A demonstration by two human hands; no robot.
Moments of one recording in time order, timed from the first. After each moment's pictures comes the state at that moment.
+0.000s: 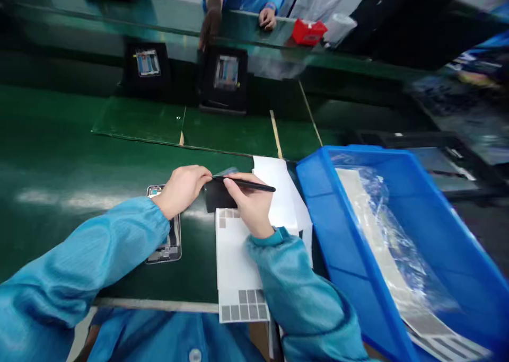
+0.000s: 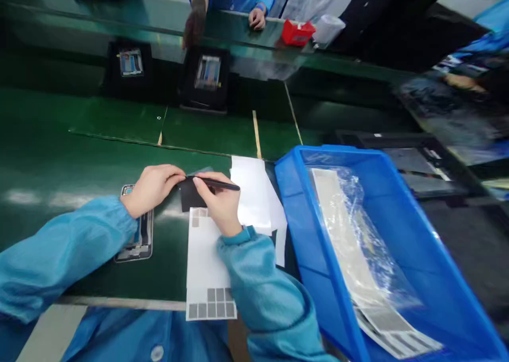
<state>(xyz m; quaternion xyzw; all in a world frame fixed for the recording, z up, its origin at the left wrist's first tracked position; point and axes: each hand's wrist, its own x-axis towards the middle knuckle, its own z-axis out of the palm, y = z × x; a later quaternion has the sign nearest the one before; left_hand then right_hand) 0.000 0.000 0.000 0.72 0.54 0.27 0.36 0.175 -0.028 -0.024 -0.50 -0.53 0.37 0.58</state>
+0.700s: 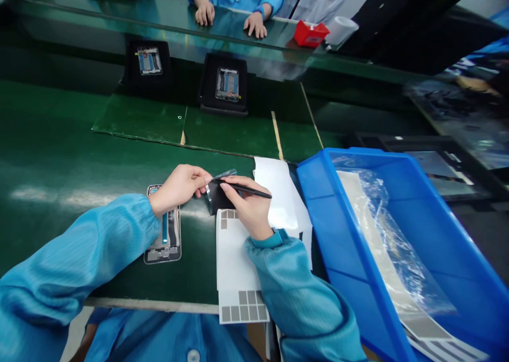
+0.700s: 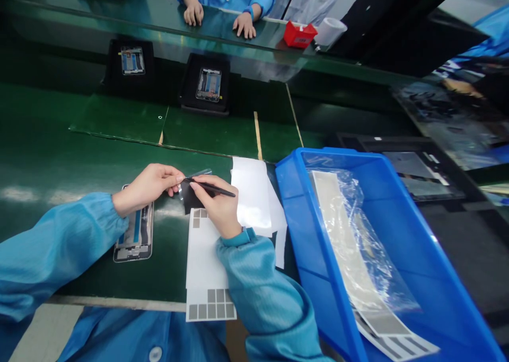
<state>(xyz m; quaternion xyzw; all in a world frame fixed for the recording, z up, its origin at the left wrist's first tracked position) -0.001 0.001 -0.001 0.55 0.53 0.27 0.59 0.181 -0.031 -0.028 -0.50 -0.59 0.33 0.54</state>
